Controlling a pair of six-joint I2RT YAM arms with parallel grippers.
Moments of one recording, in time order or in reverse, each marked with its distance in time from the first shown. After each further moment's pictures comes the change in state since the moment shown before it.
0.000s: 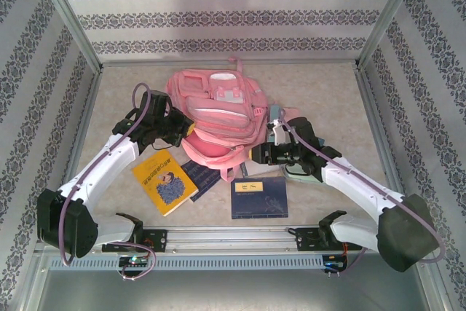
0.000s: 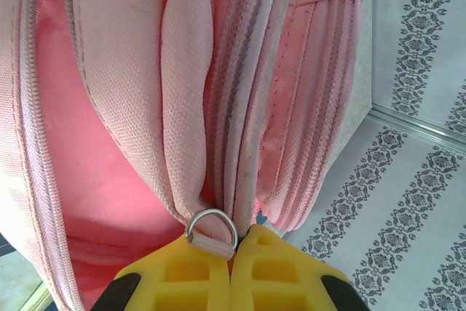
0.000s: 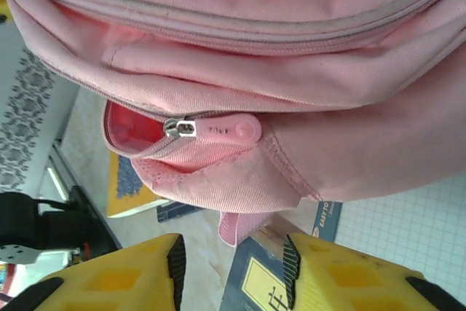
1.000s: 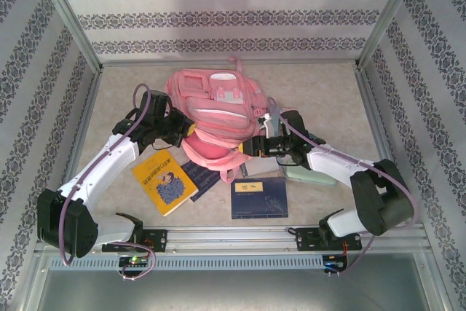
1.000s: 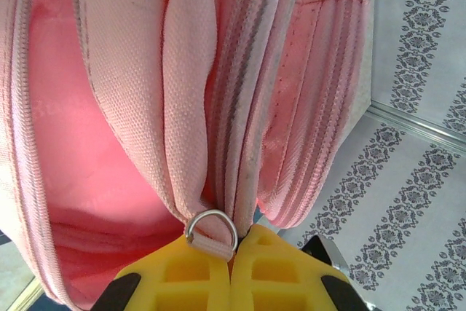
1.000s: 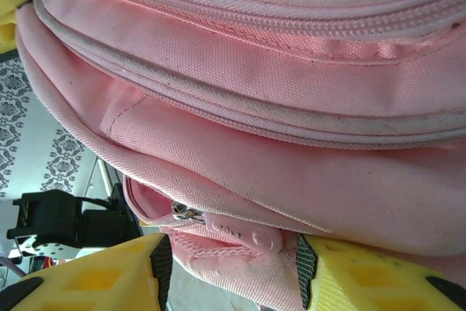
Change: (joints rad) left arm 0.000 0.000 0.000 -0.001 0.018 -0.023; right arm -0.017 0.273 0.033 0.272 -0.191 0.010
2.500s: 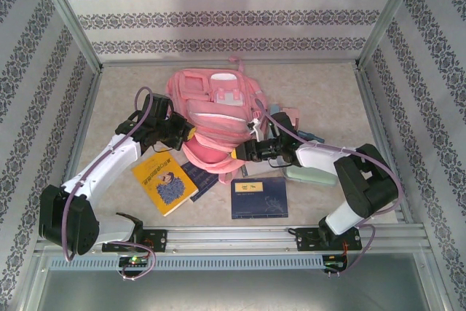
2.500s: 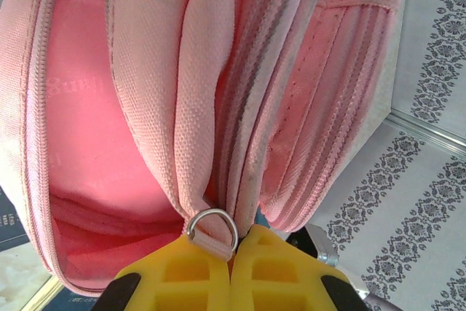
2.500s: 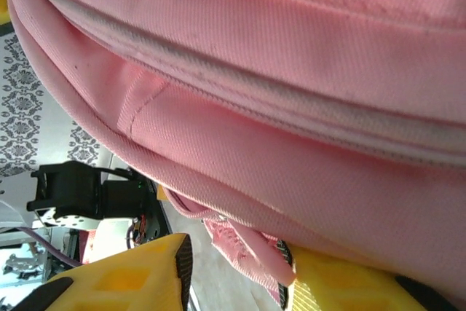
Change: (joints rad) left arm 0.000 0.022 -0.035 0.003 0.003 -0.014; right arm 0.046 0.146 0.043 0.044 -0.092 0.034
